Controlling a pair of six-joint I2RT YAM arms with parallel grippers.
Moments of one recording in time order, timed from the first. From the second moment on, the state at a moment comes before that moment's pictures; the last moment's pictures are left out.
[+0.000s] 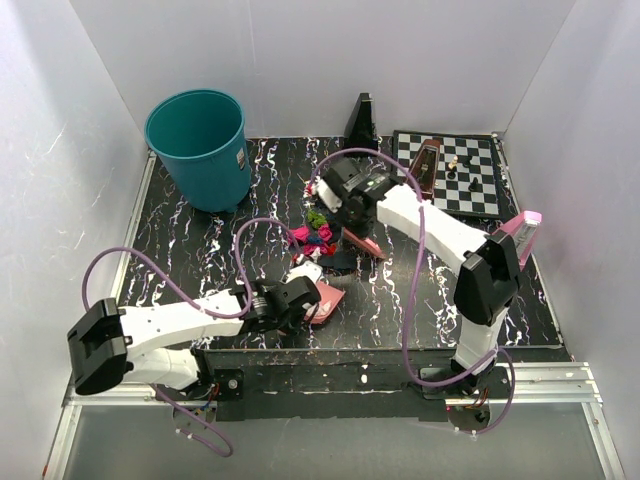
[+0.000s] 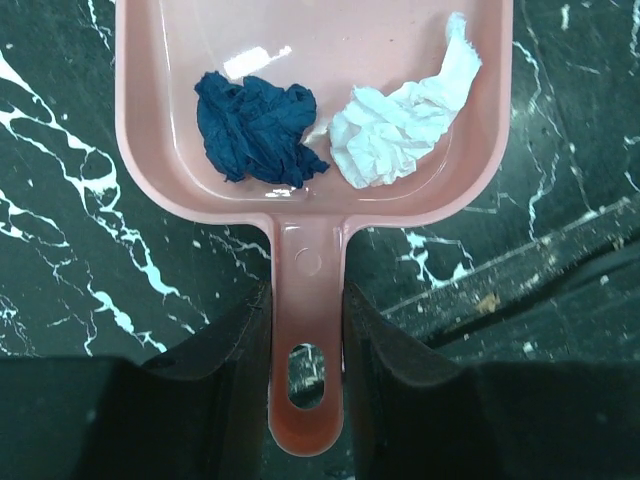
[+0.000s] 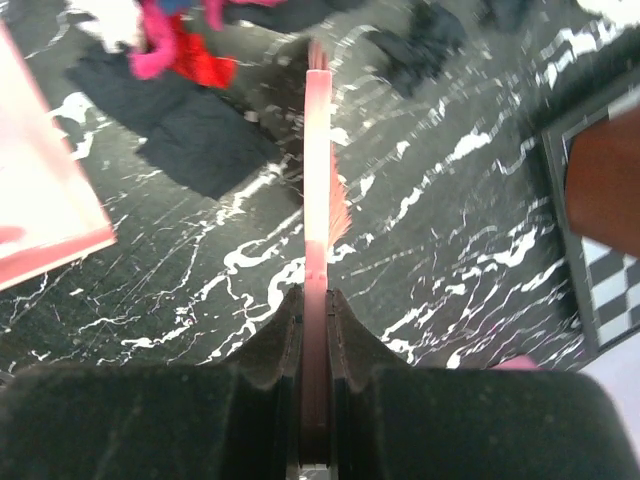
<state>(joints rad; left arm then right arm) -1.15 1.21 0.77 -0.67 -0.33 -0.54 0.74 1.82 1.67 -1.04 0.18 -0.20</state>
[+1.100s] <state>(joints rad) -1.11 1.26 0.64 -0.31 -0.41 -0.38 0.70 1.46 1.51 -0.94 0.02 -0.12</state>
